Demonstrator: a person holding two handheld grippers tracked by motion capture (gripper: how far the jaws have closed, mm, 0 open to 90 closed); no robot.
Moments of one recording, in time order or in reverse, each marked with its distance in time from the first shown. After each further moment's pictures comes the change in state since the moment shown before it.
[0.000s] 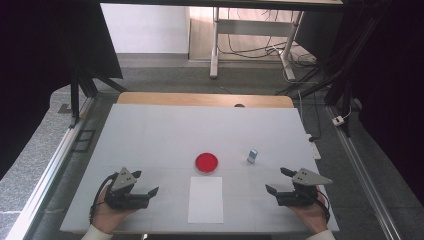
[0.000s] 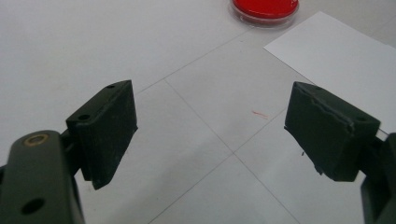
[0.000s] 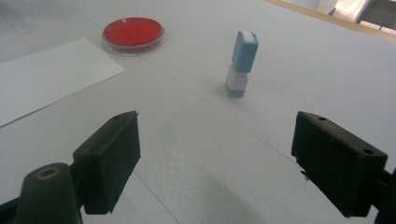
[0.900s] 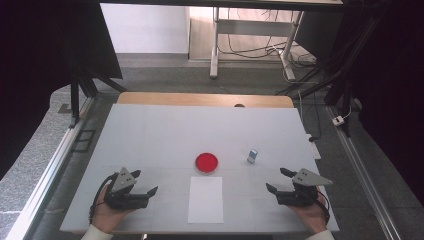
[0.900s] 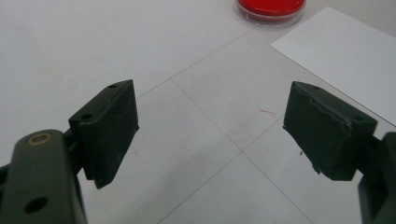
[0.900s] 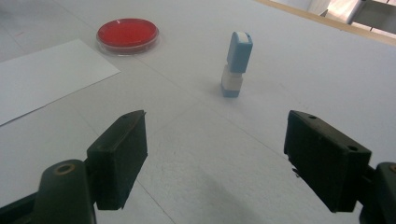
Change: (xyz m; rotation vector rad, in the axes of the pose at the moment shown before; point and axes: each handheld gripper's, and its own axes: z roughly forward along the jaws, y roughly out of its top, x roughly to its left) left arm 0.001 -0.002 0.001 -0.007 0.027 0.028; right arm 0.001 0.000 0.000 -0.005 -0.026 0.002
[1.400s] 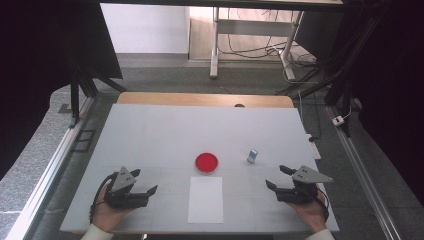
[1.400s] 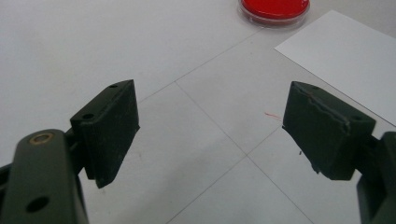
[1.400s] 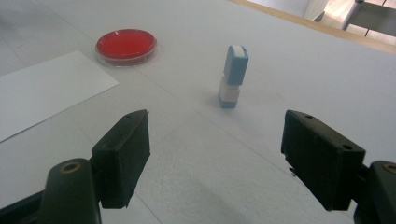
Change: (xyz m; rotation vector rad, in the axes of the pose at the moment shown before) left arm 0.001 0.000 0.000 -0.011 0.007 -0.002; right arm -0.001 0.010 0.000 -0.008 -0.007 0.018
